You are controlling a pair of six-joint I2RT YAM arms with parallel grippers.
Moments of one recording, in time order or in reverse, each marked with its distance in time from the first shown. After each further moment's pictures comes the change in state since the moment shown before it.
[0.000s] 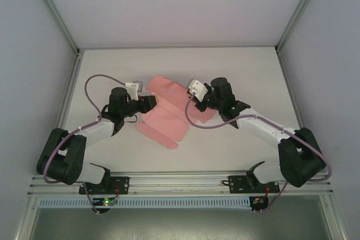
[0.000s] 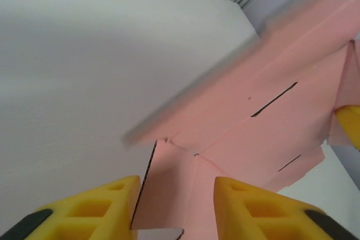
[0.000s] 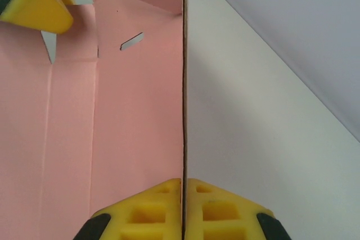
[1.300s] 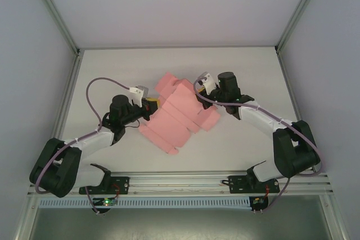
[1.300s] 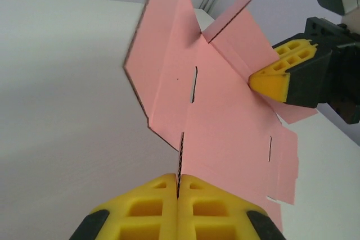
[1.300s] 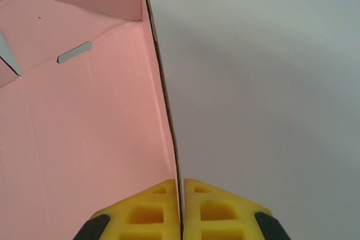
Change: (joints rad) left arm -0.106 -0.127 -0.119 0.108 -0.061 0.167; right arm -0.151 0.096 0.071 -0.122 -0.169 0.333
